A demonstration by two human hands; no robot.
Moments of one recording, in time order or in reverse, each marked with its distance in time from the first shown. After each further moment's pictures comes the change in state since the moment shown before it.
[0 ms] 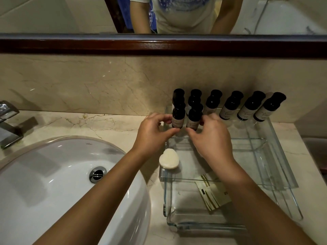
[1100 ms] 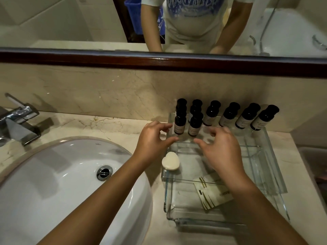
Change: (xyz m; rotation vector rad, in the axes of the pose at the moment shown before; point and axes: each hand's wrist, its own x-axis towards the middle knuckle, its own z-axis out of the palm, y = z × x) left_hand -0.014 0.011 -0.013 0.163 0.010 -0.036; right_hand -0.014 0.010 -0.026 0.058 -0.040 0.046
